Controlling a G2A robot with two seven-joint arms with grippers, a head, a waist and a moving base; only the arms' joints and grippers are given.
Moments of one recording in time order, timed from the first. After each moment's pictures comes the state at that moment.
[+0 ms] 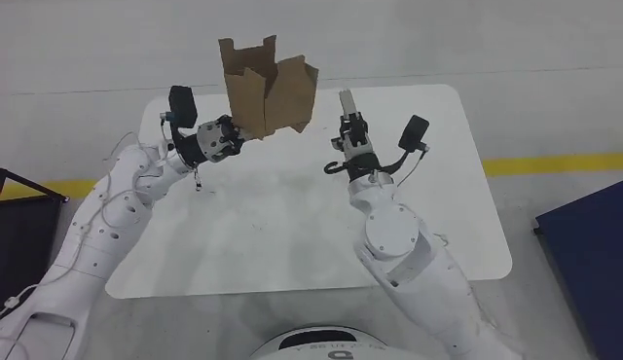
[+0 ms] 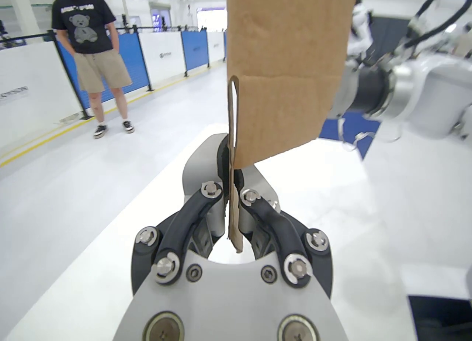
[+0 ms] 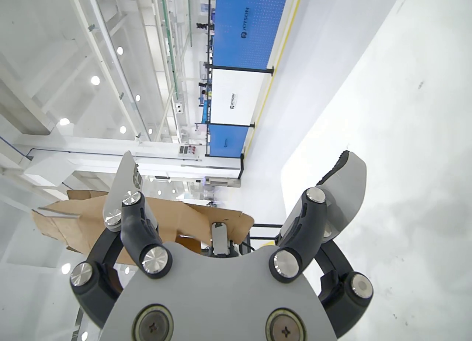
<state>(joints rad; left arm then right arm) 1.02 -0.92 -1.03 -1.33 0.87 -0.99 0.35 -1.40 -1.38 0.95 -1.98 0.09 0.32 -0.46</state>
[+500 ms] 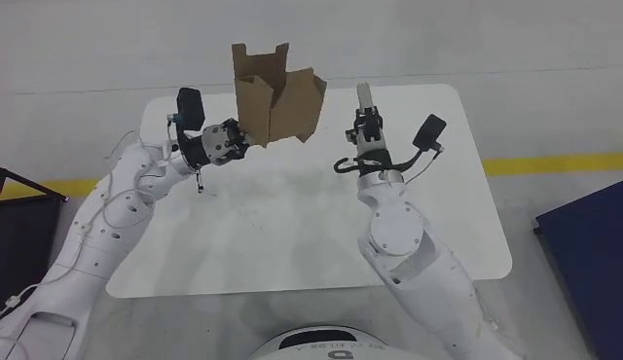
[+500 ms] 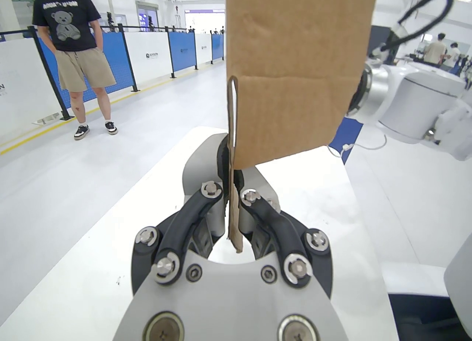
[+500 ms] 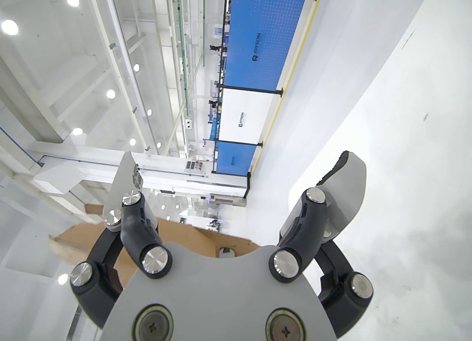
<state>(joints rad) 1.03 -0.92 -1.04 -1.38 0.95 -1.01 0.29 -1.40 -1.38 1.01 -1.97 0.00 0.33 -0.46</state>
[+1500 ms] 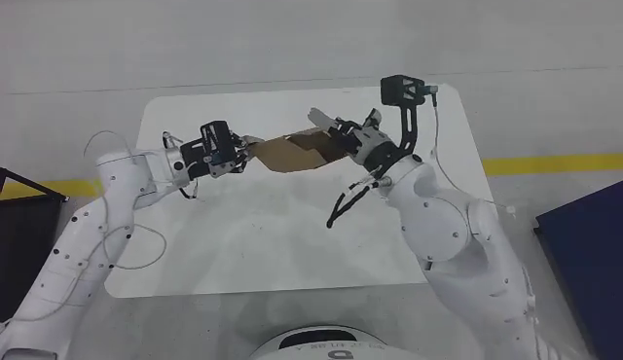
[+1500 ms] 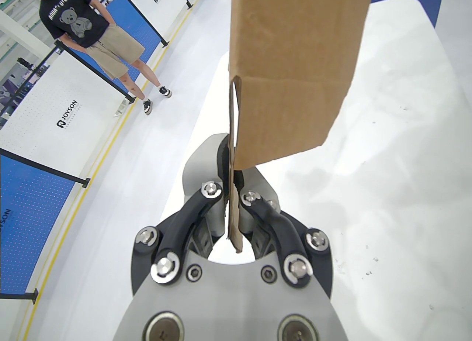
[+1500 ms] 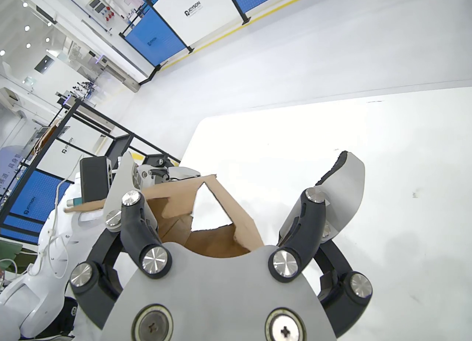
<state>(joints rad) 1.20 -0.87 -1.21 -1.68 1.51 -0.82 0.23 -1.34 -1.28 1.11 -2.25 -0.76 0.49 0.62</state>
